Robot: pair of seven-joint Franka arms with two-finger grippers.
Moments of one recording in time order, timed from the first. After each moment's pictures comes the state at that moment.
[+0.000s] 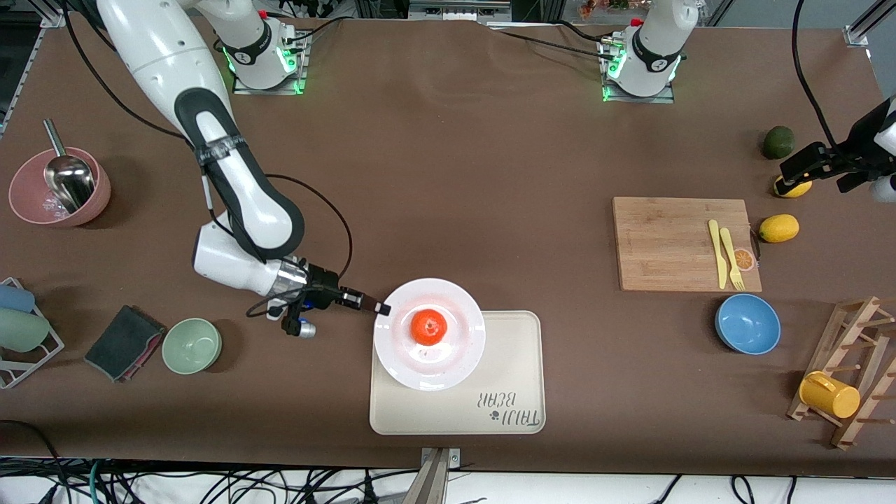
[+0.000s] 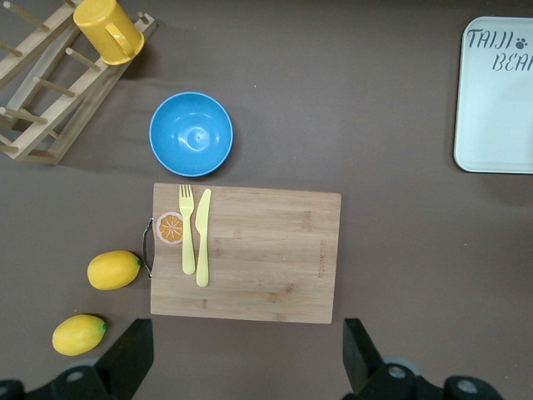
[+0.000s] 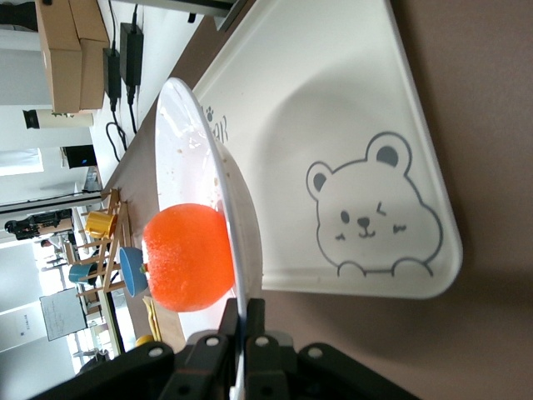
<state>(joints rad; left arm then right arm) -0.03 0.00 0.08 -1.64 -0.01 1.65 -0.02 0.19 0.80 0.23 -1.49 1.17 2.46 -0.24</state>
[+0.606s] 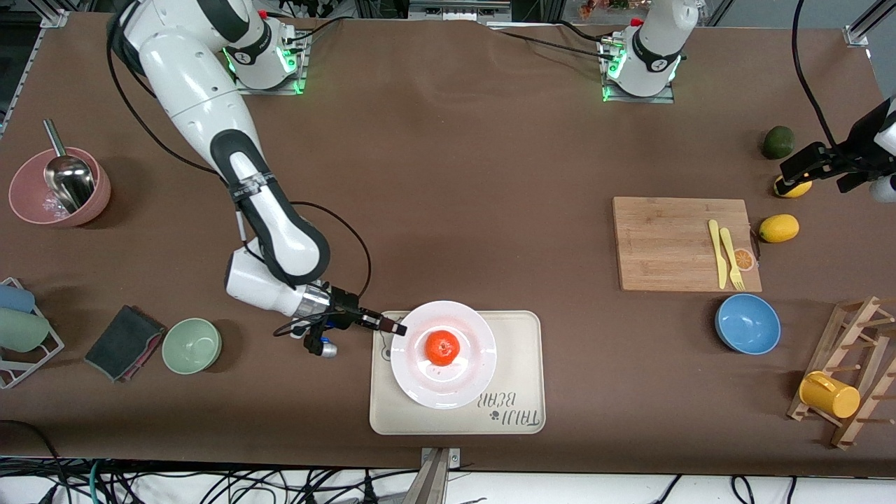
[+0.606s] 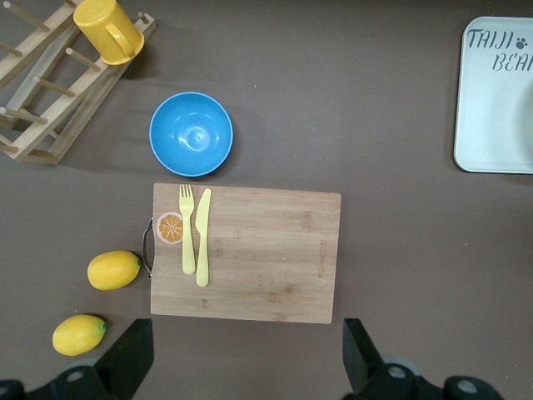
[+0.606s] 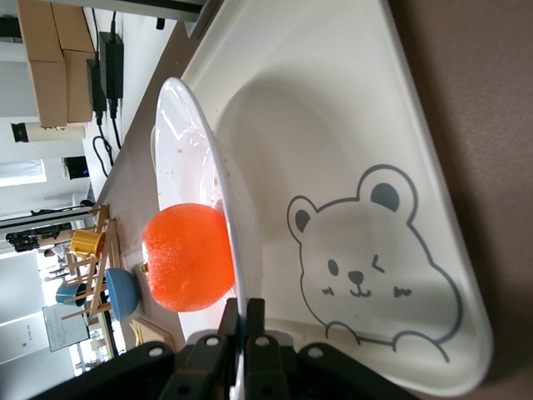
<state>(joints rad) -0.03 0.00 0.08 -1.64 -0.01 1.65 -0.02 0.25 0.98 0.24 -1.31 1.17 2.54 -0.24</state>
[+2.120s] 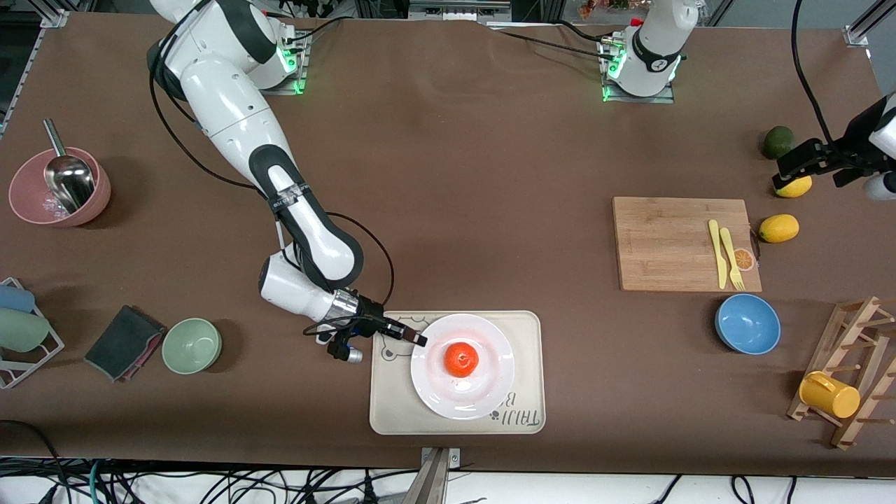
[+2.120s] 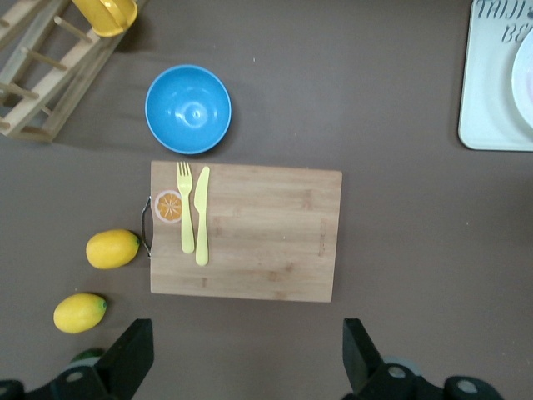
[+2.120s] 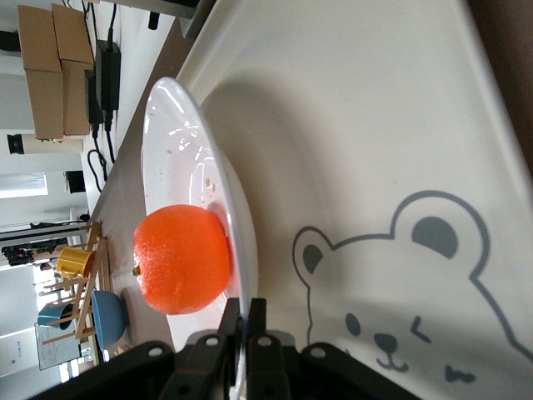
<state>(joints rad) -0.03 0.00 0.08 -1.63 -0.01 1.58 -0.02 0.32 1.12 0.23 -1.14 1.17 2.61 -0.24</state>
